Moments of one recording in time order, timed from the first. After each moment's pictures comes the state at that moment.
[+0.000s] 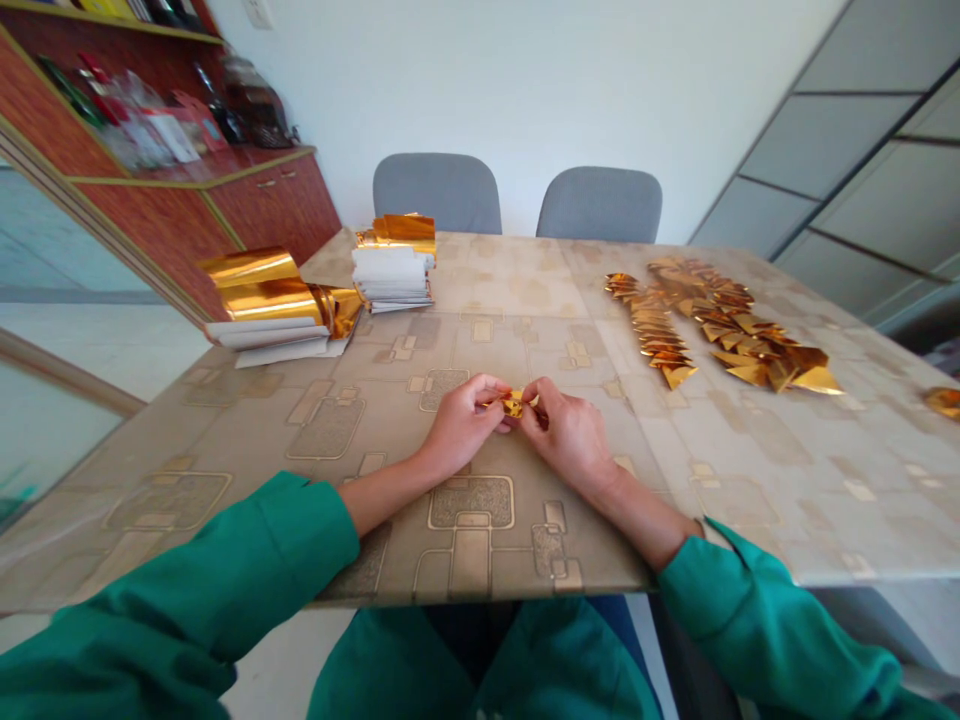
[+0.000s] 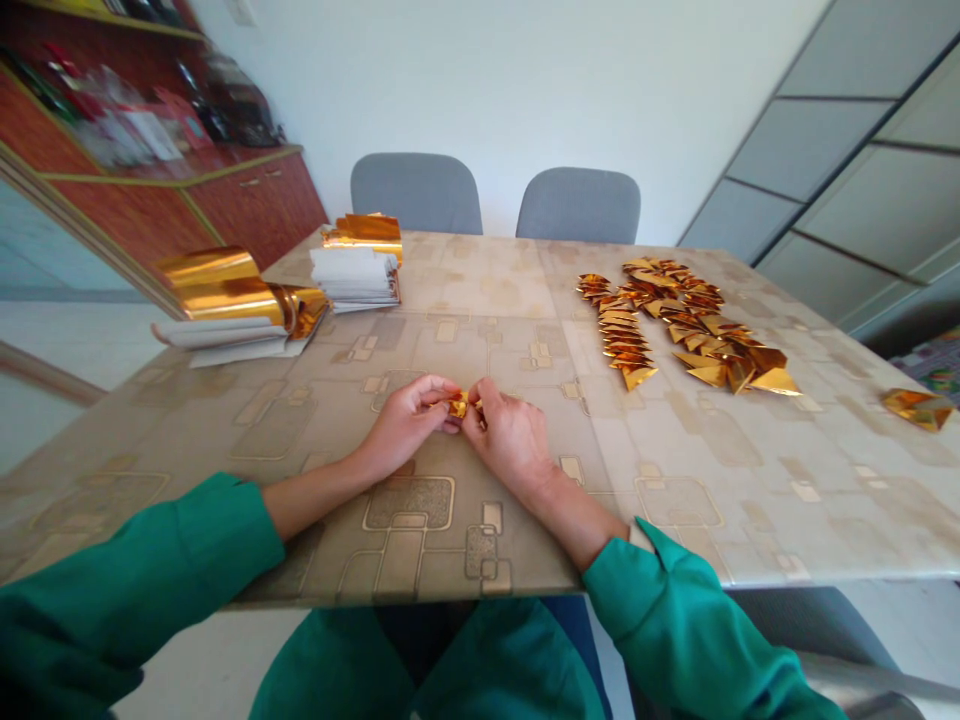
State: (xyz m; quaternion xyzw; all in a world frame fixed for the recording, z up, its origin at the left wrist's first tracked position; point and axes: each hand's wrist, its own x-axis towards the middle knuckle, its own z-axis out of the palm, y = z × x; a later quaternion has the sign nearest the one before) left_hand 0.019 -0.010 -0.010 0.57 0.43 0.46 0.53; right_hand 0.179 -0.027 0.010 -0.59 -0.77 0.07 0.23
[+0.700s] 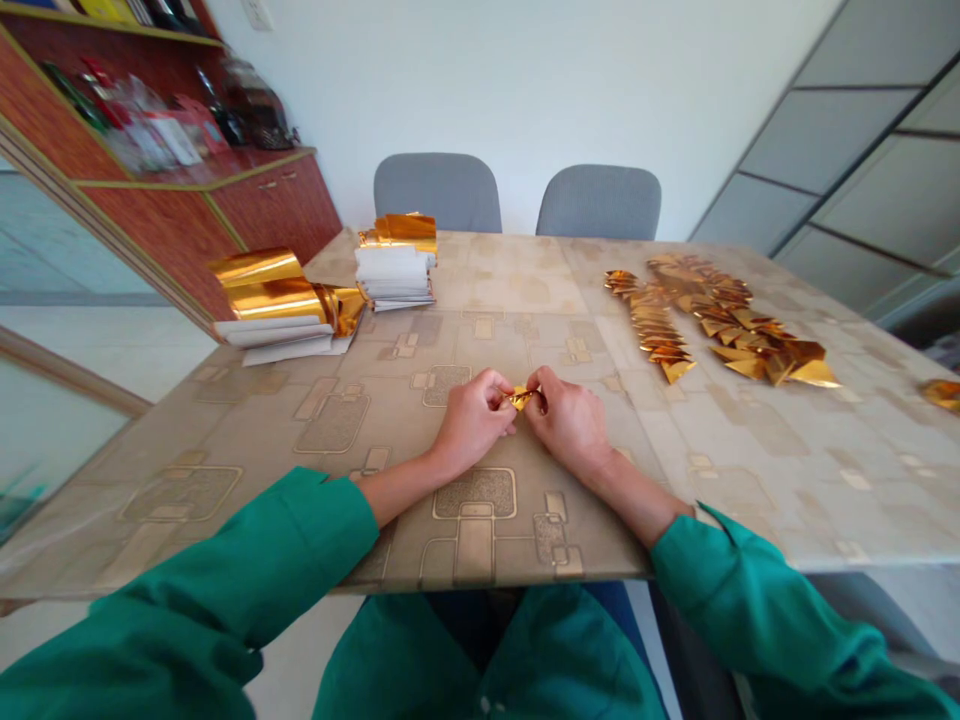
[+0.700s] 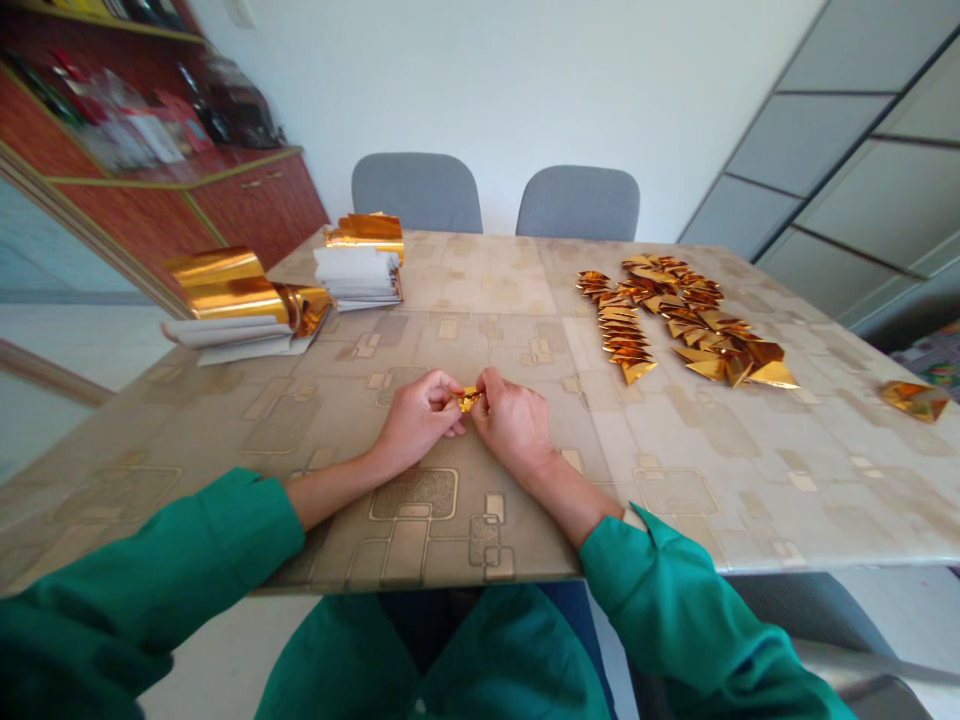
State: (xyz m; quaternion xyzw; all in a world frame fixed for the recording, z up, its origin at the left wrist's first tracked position) left_hand 0.026 -0.011 -0.011 0.61 0.48 0.45 0.45; right_hand 0.178 -0.021 0.015 -0.64 -0.75 0.02 0.18
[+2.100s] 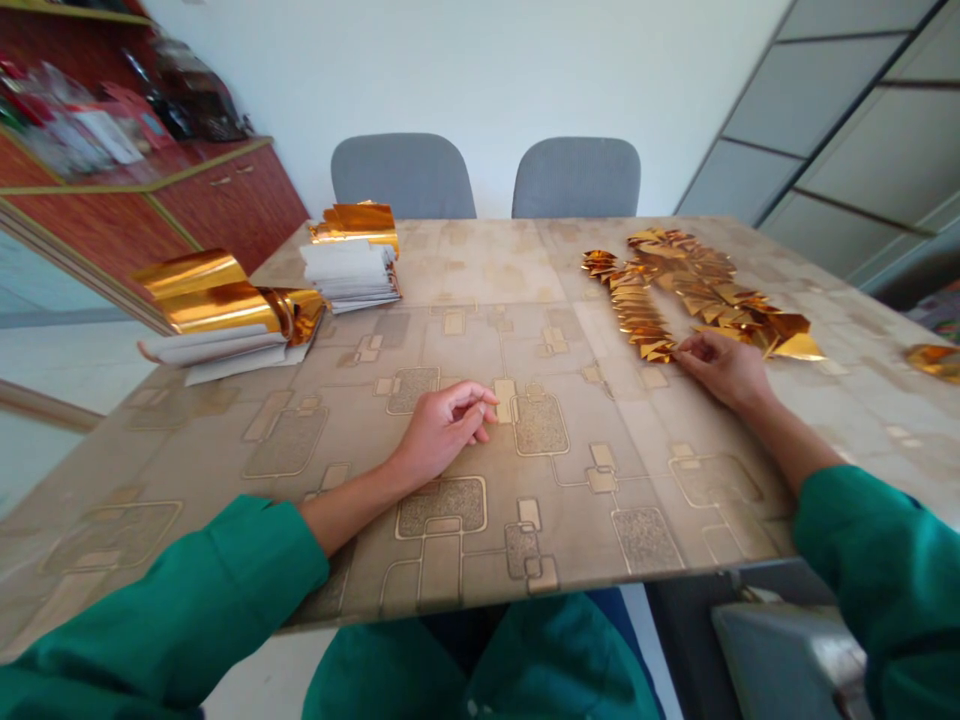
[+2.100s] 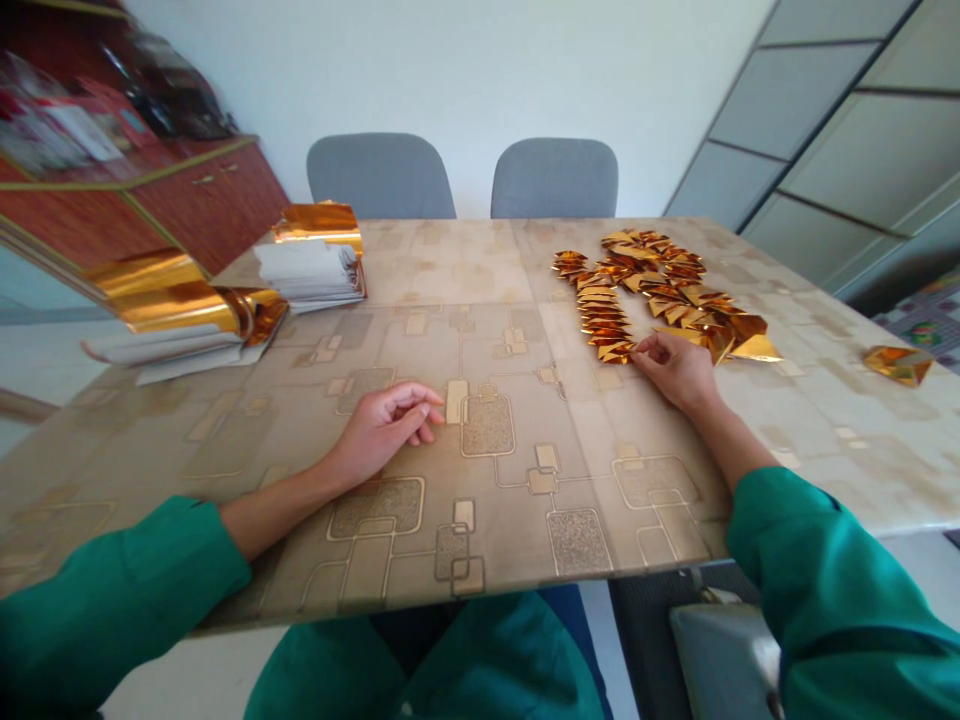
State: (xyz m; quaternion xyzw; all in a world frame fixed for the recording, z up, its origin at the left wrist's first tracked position) left_hand 0.018 -0.011 -0.009 0.66 0.44 0.36 0.49; right_hand 0.436 0.032 -0.004 -0.74 -0.62 0.04 0.26
